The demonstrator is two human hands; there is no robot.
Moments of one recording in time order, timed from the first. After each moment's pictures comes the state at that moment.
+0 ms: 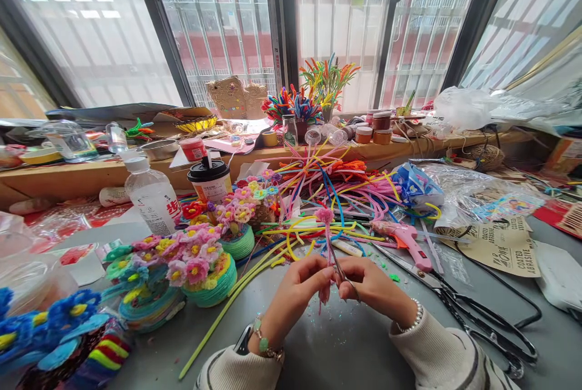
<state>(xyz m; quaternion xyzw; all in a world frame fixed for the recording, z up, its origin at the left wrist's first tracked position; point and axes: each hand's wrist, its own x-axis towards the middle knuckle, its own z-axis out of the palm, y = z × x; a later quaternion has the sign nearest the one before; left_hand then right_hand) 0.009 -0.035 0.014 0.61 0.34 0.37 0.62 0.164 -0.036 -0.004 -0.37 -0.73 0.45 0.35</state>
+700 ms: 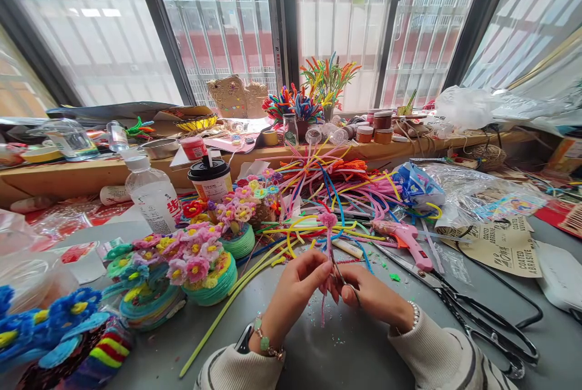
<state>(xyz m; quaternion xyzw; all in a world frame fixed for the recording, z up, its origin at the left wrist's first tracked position) 0.010 -0.036 0.017 0.60 0.34 0.40 0.60 0.159 -0.039 -0.008 -0.32 -0.75 0.48 0.32</state>
